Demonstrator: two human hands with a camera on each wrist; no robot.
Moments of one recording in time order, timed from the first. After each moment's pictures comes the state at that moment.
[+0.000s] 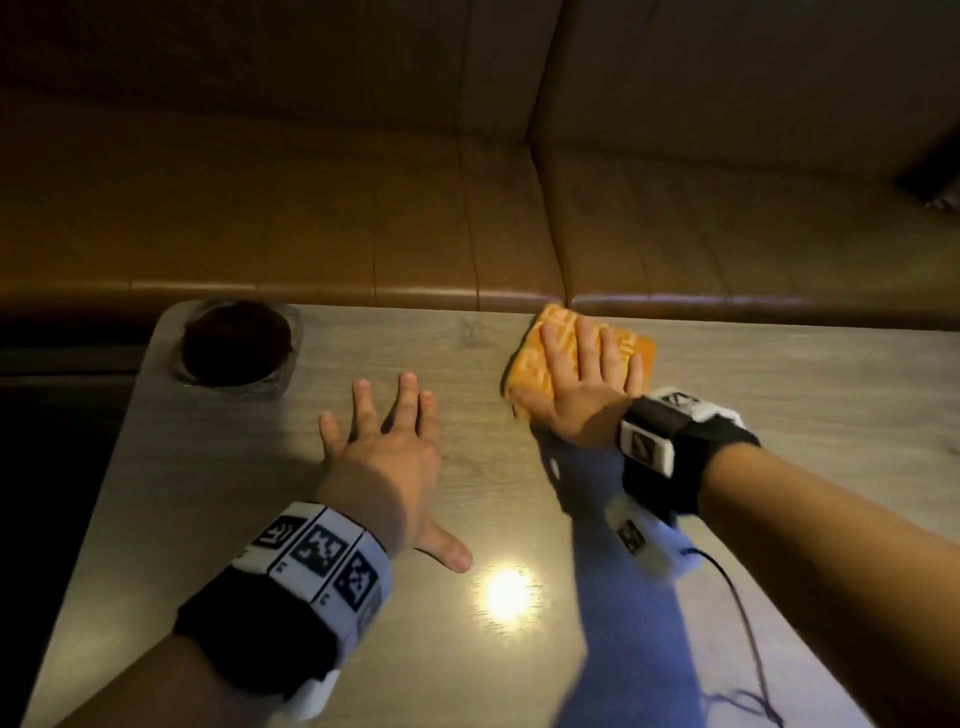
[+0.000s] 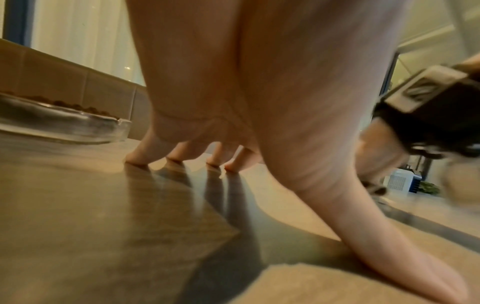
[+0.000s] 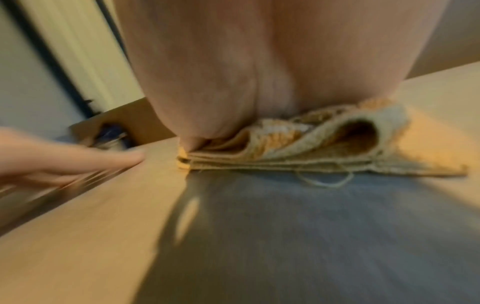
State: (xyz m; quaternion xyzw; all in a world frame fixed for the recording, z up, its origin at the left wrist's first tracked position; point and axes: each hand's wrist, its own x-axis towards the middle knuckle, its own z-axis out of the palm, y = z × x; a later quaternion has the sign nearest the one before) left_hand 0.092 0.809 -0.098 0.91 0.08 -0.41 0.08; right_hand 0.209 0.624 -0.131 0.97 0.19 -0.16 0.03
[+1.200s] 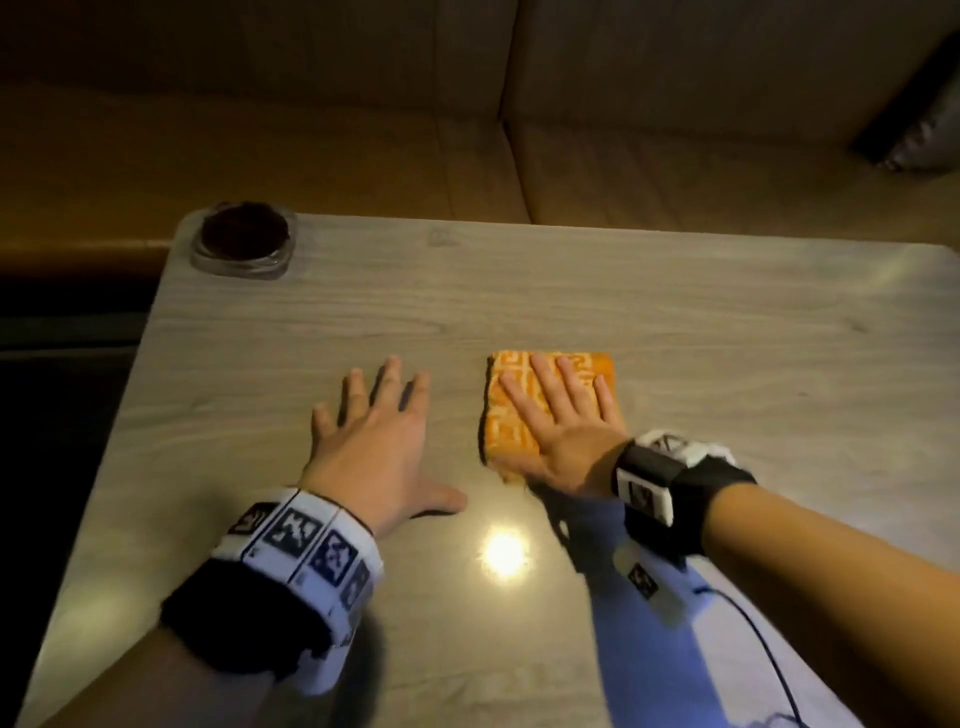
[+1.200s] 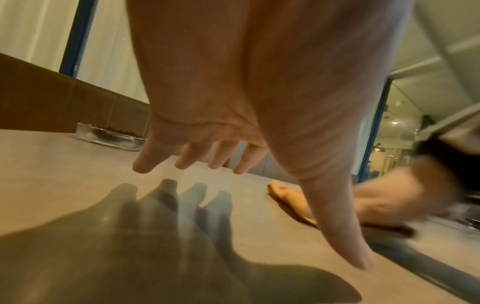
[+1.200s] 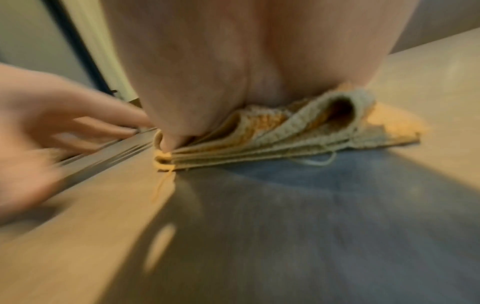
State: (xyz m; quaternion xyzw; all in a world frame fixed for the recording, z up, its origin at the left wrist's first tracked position) left_hand -0.052 0.745 -0.072 0.94 0.10 -0.28 0.16; right_hand 0.031 0.542 -0.129 0.95 0.27 -0.14 0.05
